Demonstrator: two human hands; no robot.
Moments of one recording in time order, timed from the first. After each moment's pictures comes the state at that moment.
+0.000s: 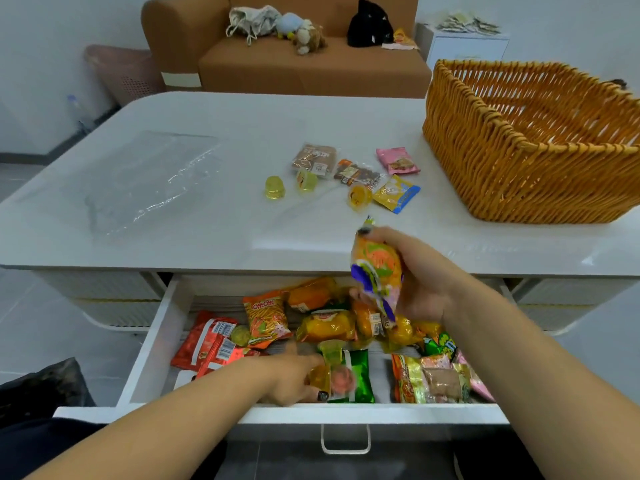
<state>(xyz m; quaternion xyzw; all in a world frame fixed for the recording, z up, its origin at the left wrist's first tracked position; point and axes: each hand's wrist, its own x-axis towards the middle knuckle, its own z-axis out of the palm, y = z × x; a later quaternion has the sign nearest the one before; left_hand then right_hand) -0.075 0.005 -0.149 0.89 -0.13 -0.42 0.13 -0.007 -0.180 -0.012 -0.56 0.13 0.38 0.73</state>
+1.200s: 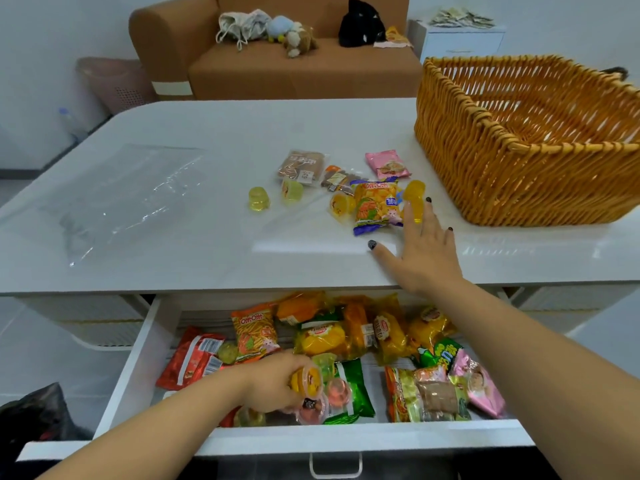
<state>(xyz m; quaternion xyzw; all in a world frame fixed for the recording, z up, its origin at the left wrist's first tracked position) -0.056 0.016 -0.146 0.87 -0.12 -0.38 0.29 0.082 -0.226 -0.090 -0.99 -0.07 -0.03 0.12</state>
